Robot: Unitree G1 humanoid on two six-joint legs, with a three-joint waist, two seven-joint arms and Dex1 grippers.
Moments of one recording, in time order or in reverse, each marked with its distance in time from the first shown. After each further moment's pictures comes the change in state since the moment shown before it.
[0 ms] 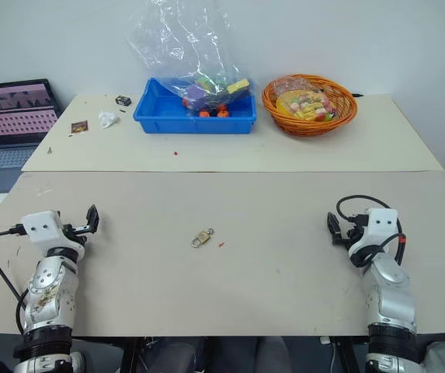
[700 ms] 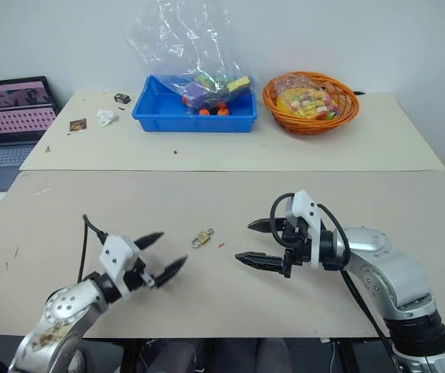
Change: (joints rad) left arm 0.387 0.236 -0.379 -0.743 -0.105 0.334 -0.446; right arm -0.063 -0.279 0.325 -0.594 0.341 0.426 0.580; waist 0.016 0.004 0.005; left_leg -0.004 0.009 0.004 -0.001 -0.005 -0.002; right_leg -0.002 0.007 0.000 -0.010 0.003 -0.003
